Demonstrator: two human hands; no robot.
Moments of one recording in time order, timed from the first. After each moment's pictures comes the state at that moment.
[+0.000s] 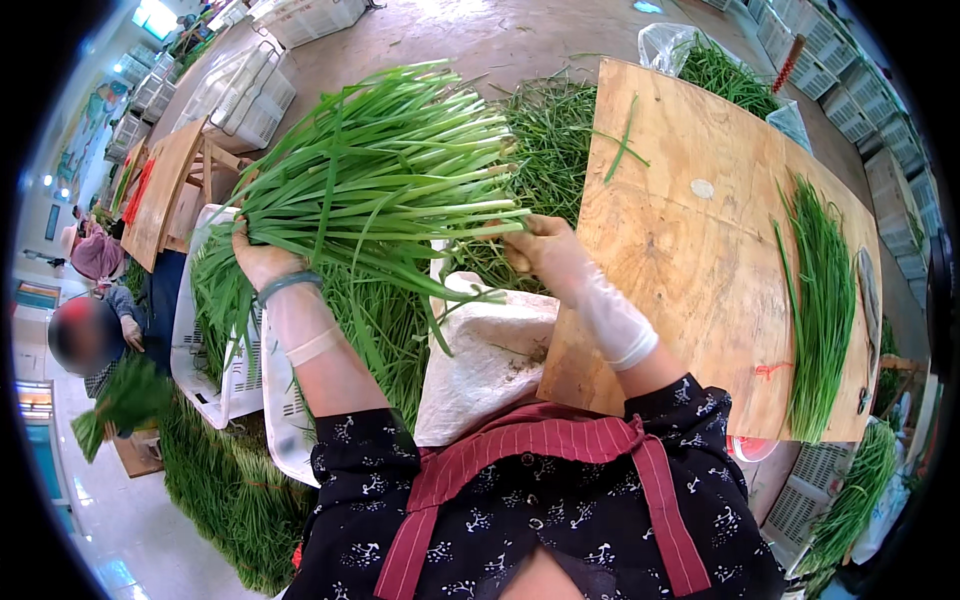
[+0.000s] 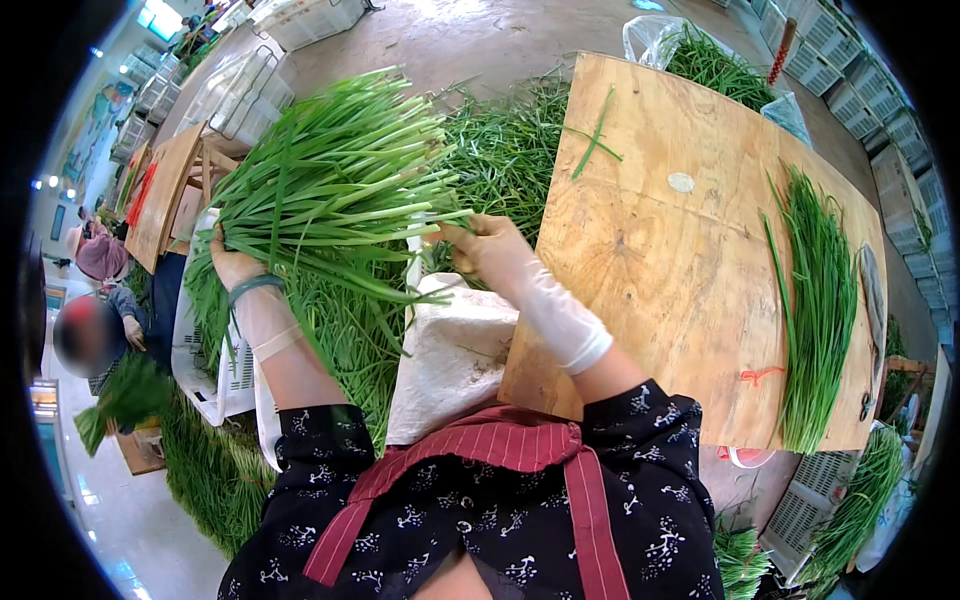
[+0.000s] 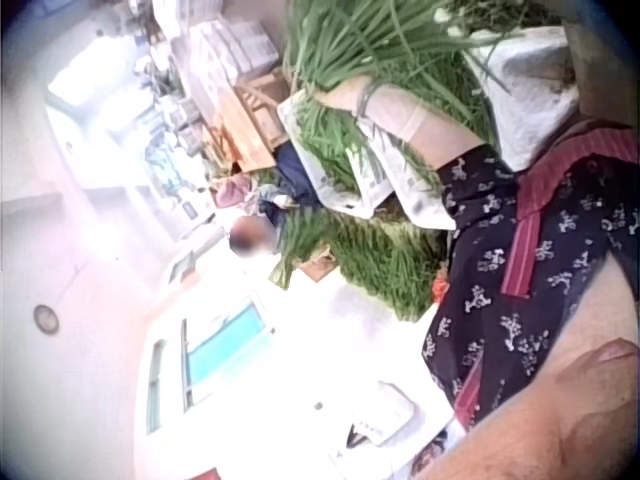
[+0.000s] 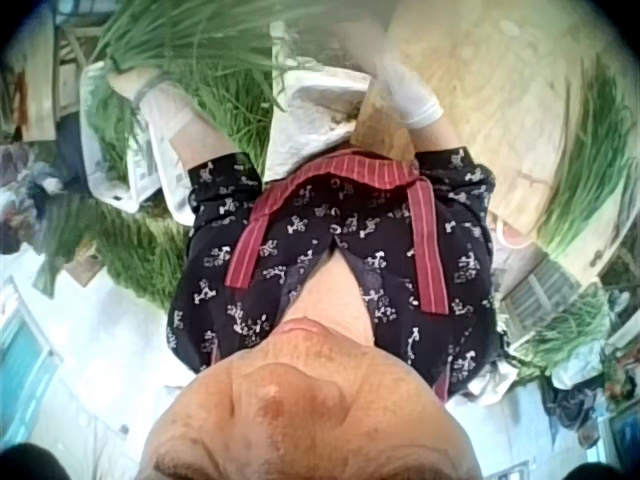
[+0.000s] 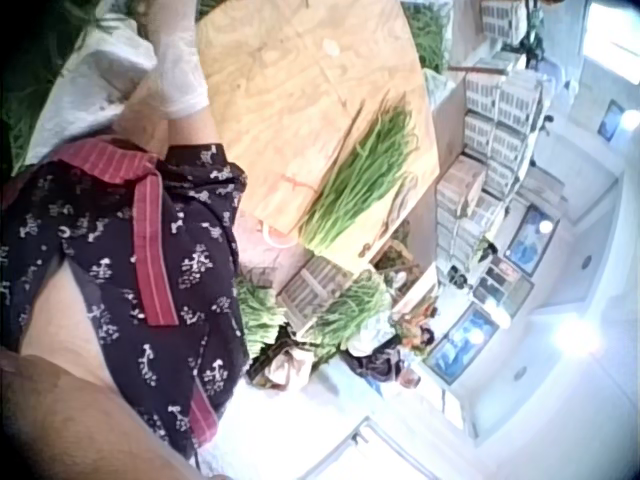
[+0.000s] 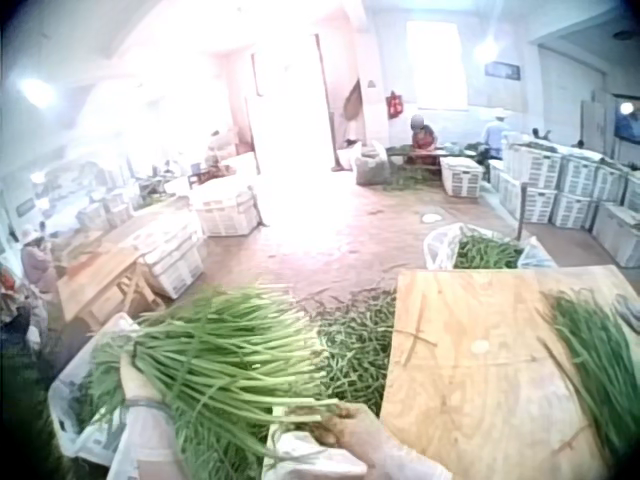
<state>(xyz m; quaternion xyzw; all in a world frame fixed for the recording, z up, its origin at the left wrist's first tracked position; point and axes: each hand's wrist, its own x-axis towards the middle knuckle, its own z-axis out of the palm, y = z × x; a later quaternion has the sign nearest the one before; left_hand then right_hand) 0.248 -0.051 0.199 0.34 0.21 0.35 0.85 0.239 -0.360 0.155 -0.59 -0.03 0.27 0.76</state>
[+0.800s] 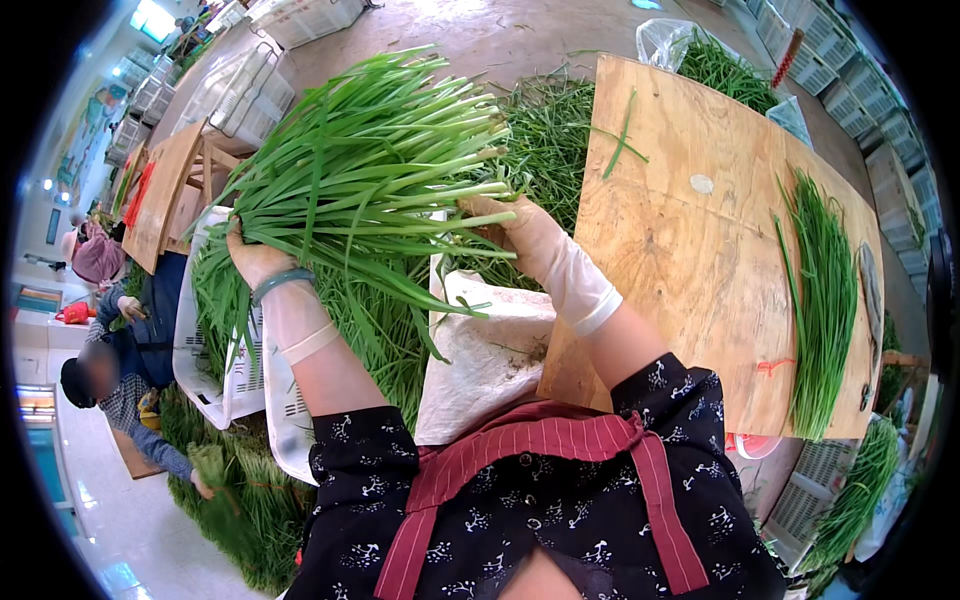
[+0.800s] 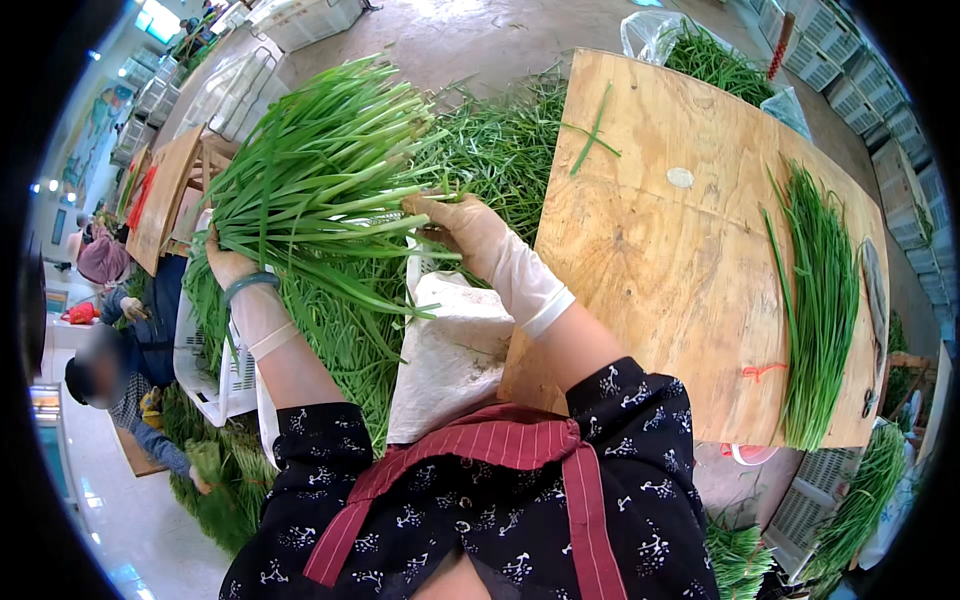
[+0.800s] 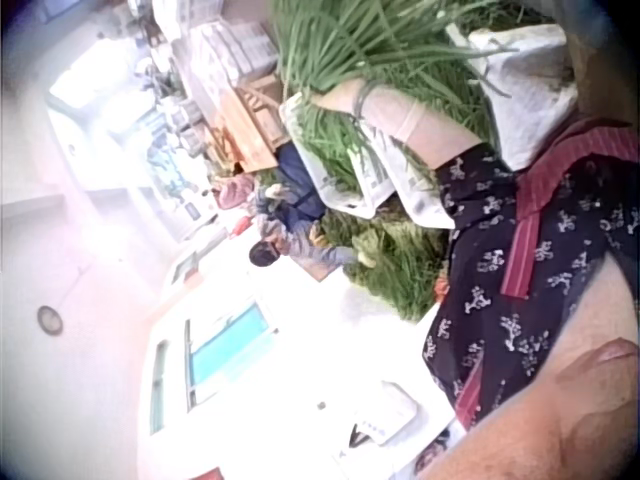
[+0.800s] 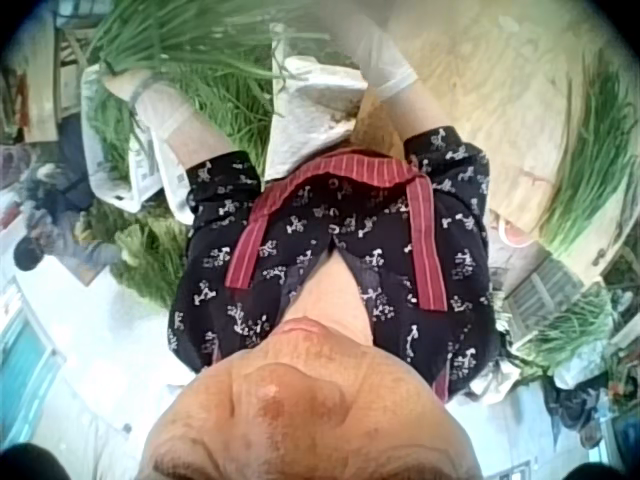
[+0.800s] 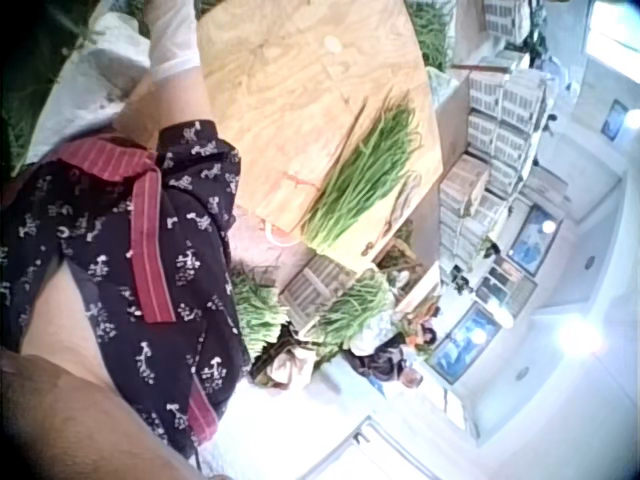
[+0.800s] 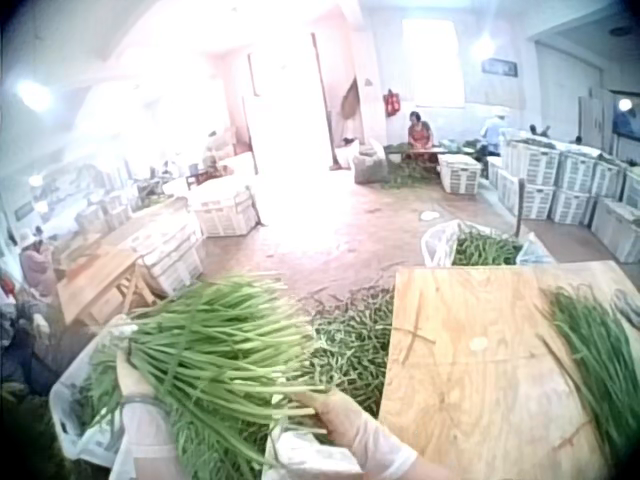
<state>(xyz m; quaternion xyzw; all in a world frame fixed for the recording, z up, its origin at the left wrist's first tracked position) 0.246 -0.052 0.207 0.38 0.22 0.36 0.82 0.272 -0.325 0.126 -0.38 -0.05 0.33 0.86</state>
